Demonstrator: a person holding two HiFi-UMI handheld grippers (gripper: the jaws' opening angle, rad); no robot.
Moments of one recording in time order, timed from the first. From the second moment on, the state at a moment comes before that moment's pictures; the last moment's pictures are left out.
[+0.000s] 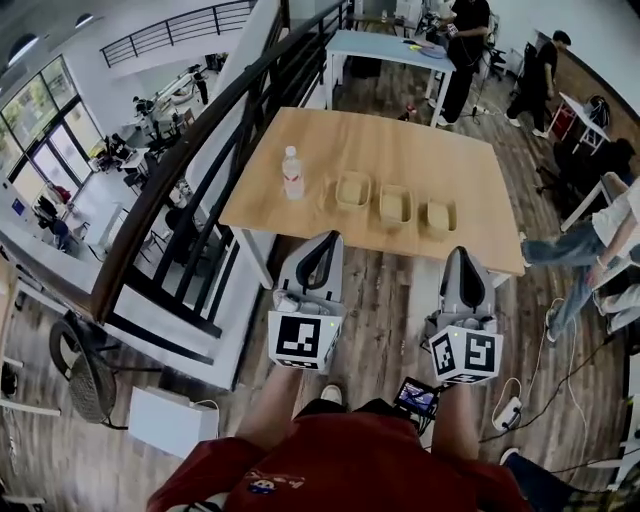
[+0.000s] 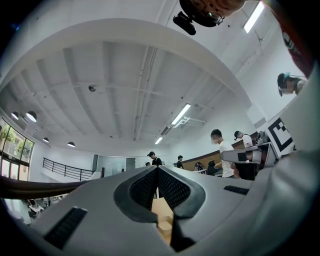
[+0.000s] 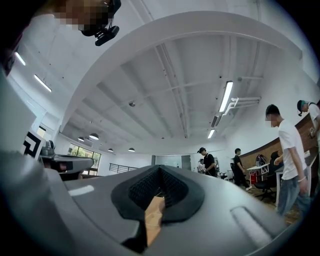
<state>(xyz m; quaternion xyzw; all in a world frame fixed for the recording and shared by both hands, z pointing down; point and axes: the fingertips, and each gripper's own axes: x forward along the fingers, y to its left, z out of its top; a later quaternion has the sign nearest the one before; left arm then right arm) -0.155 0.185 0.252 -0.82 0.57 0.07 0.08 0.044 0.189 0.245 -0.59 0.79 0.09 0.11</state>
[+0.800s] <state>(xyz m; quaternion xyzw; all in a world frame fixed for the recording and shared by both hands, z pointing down) -0.152 0.048 0.283 -0.81 0.57 0.06 0.10 0.073 0.051 0.279 -0.61 0.78 0.07 0.11</state>
